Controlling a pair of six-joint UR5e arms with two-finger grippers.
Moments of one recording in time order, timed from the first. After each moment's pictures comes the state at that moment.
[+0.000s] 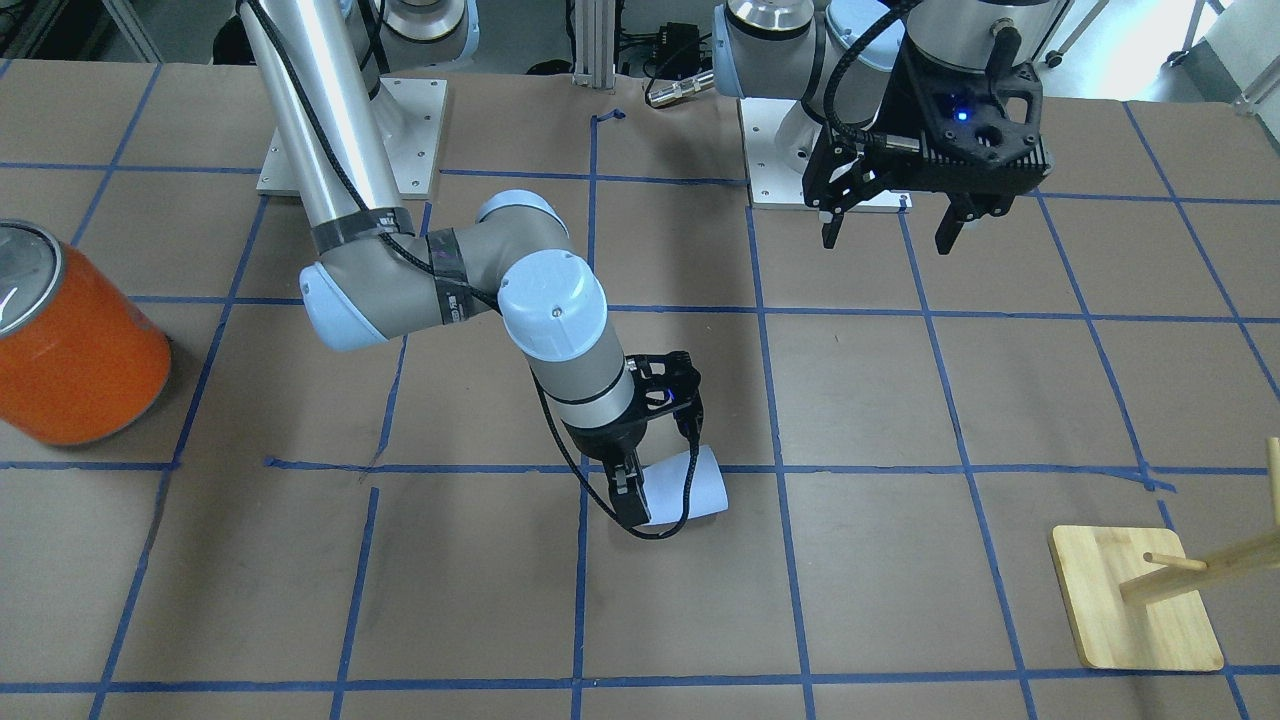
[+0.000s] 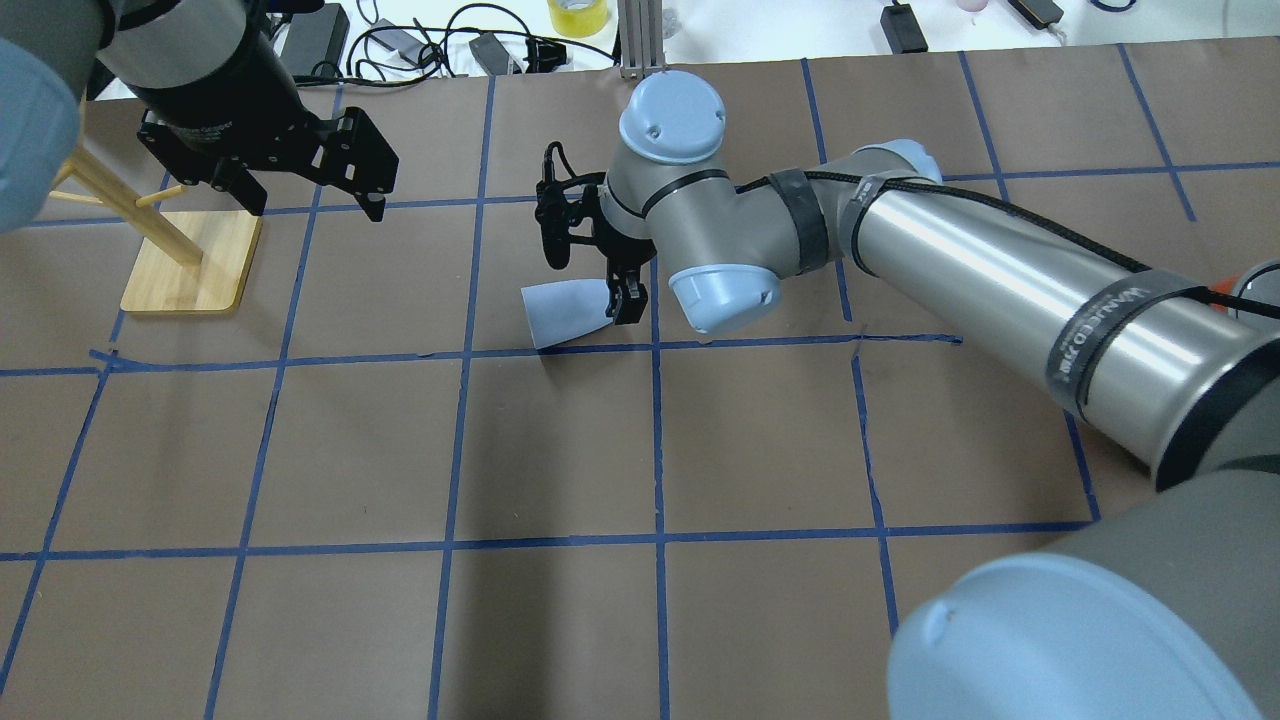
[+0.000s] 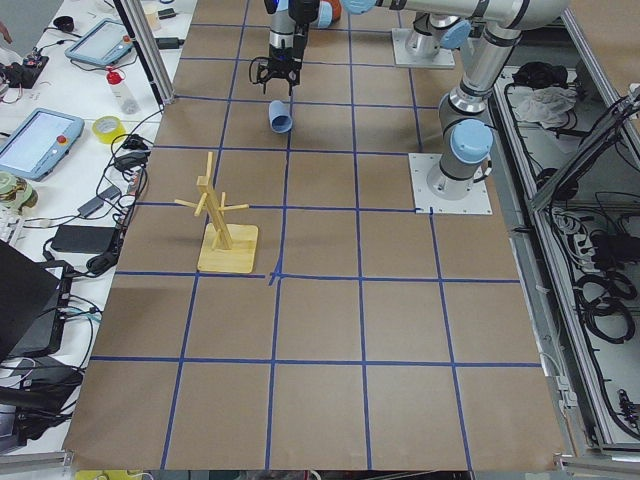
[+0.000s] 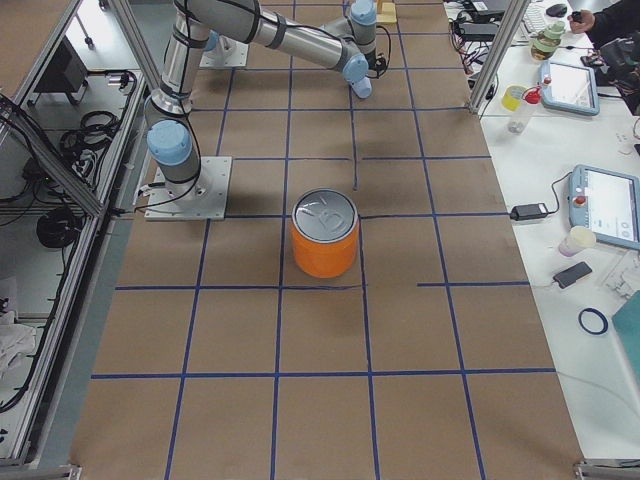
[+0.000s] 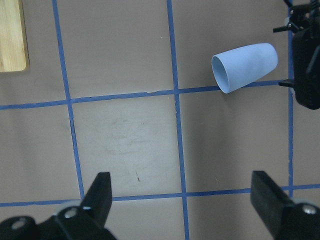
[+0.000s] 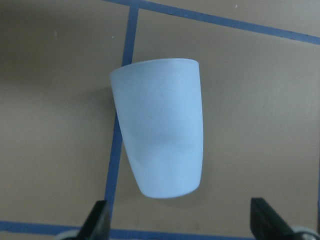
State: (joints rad) left arm -1.60 -1.54 -1.52 -1.55 1.62 0.05; right arm 1.91 -1.07 1.59 -2.31 -1.37 -1.33
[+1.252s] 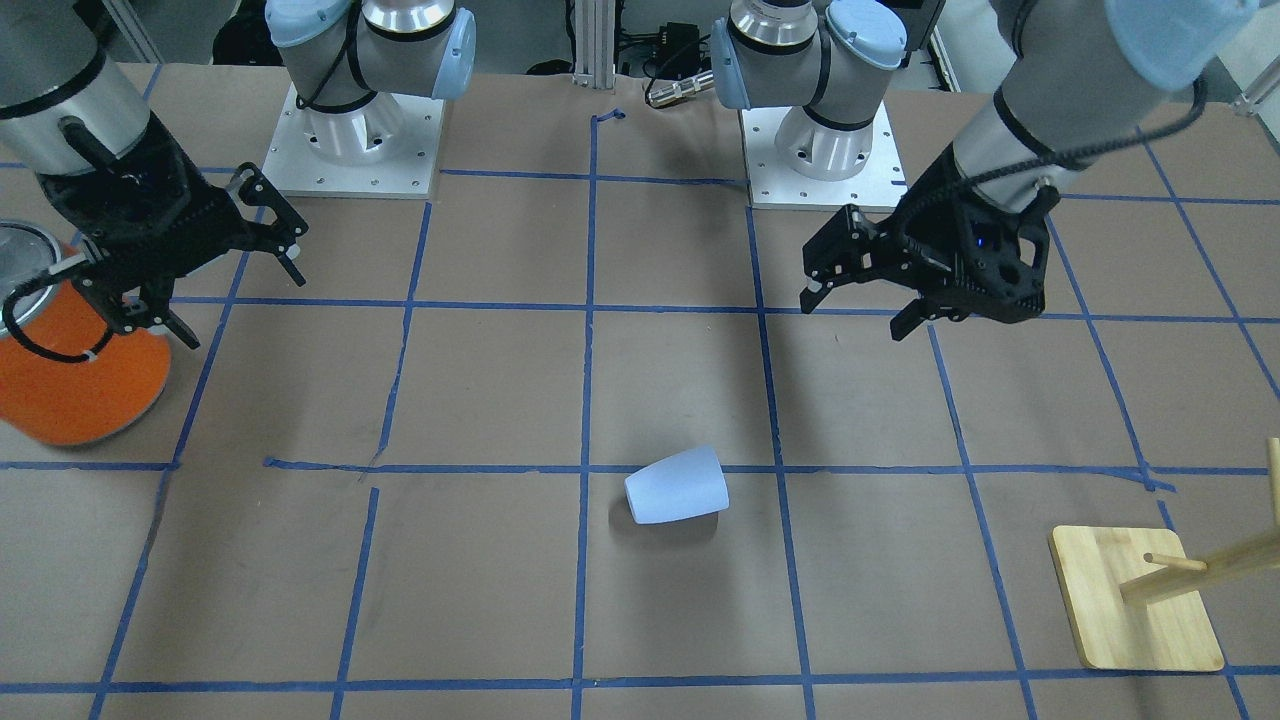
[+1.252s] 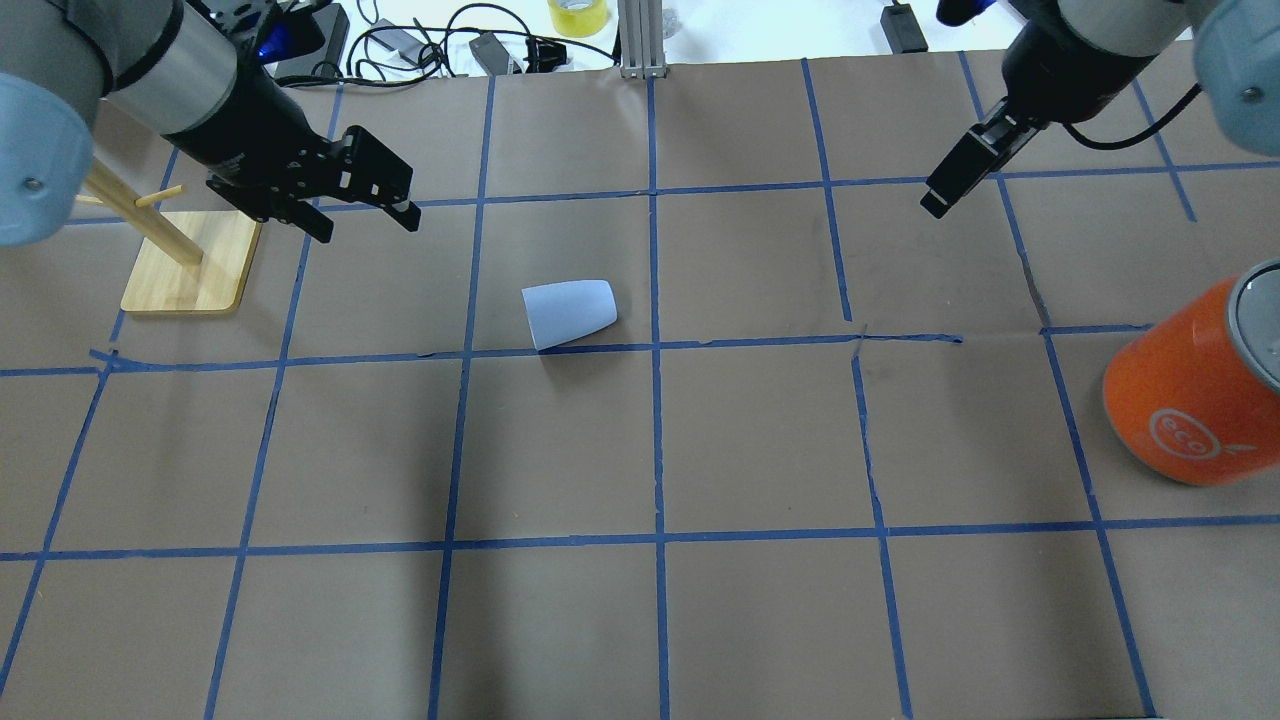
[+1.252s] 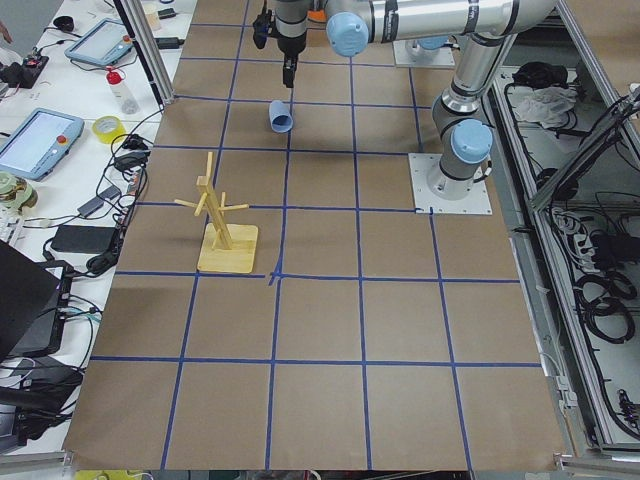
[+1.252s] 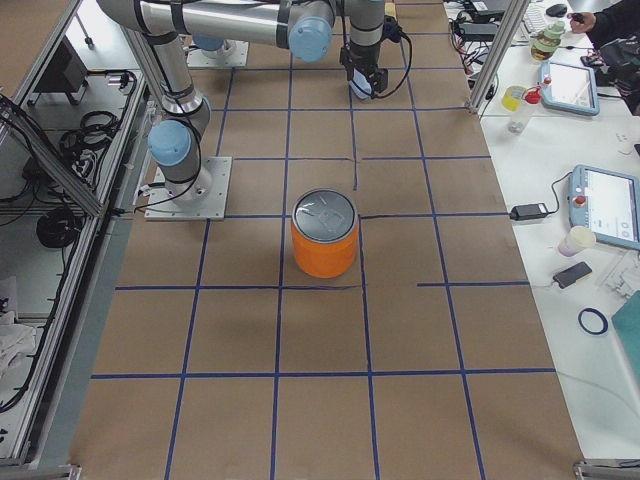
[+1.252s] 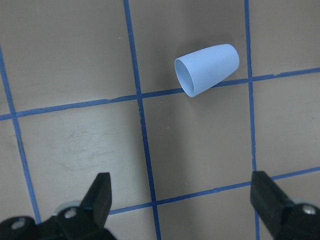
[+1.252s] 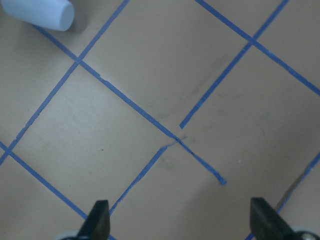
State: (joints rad) left arm -1.43 -1.62 -1.68 -1.40 1.24 0.22; right arm 1.44 -1.55 1.57 -1.65 -1.44 -0.70
